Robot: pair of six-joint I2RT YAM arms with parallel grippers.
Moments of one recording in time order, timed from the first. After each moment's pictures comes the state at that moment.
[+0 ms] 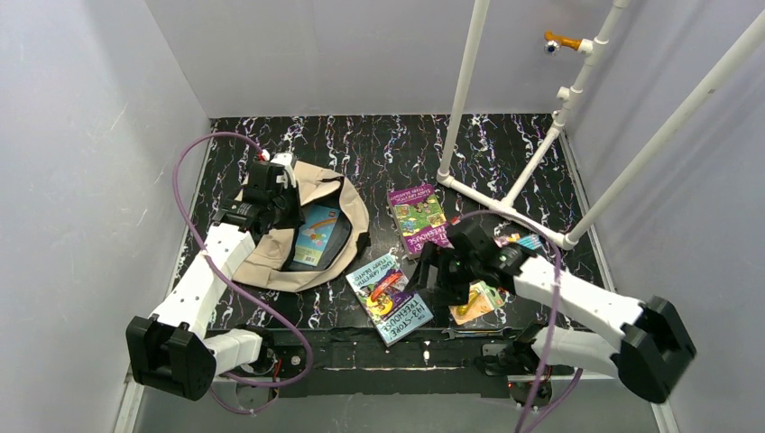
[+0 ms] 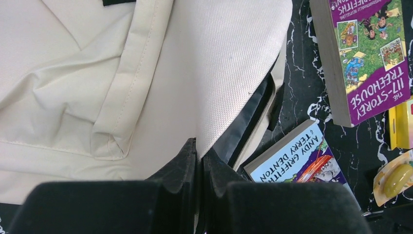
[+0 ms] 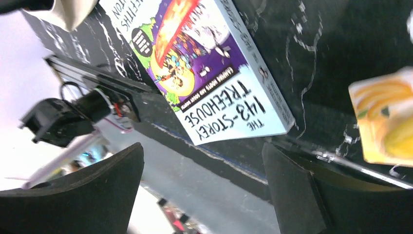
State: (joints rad) left arm -0.27 1.18 1.03 -0.71 0.00 -0.28; right arm 0.80 1.16 0.72 -0.56 -0.33 0.97
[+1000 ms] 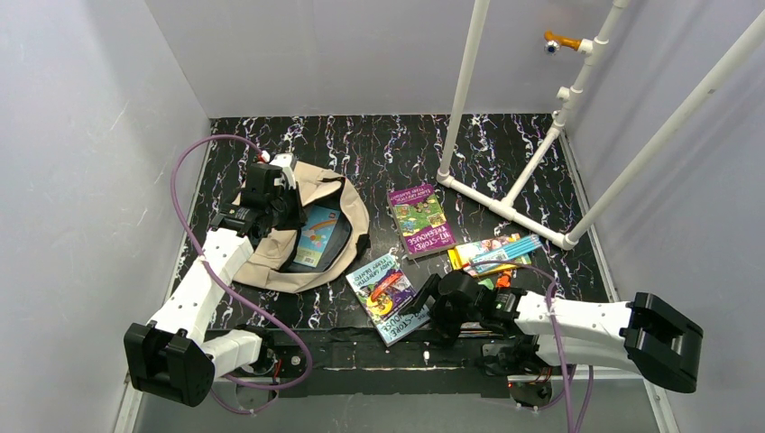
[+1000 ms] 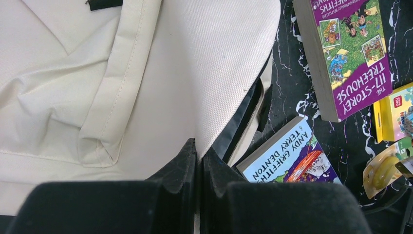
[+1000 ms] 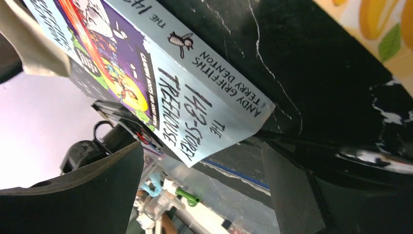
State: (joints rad) left arm -0.27 1.13 1.00 -0.67 0.06 -0.28; right arm 1.11 1.01 0.32 -0.18 -0.11 1.73
